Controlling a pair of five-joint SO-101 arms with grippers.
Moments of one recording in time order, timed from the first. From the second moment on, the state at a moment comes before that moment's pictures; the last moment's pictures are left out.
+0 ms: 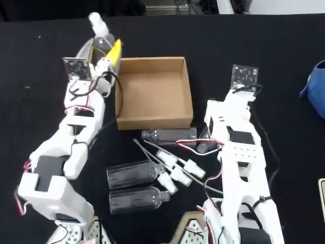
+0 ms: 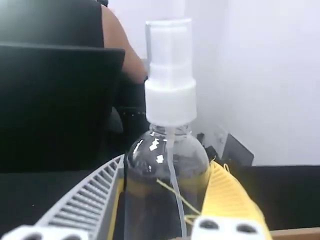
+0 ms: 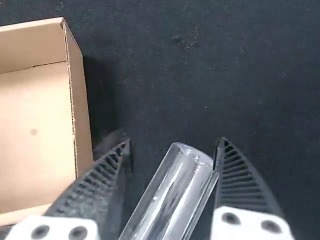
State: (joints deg) left arm -1.0 5.8 42.7 -48.0 2.2; right arm 6.9 -33.3 61.1 23.2 -2.2
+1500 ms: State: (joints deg) left arm 3.5 26.3 30.6 -50.0 2.3; right arm 6.9 -33.3 61.1 23.0 -2.2
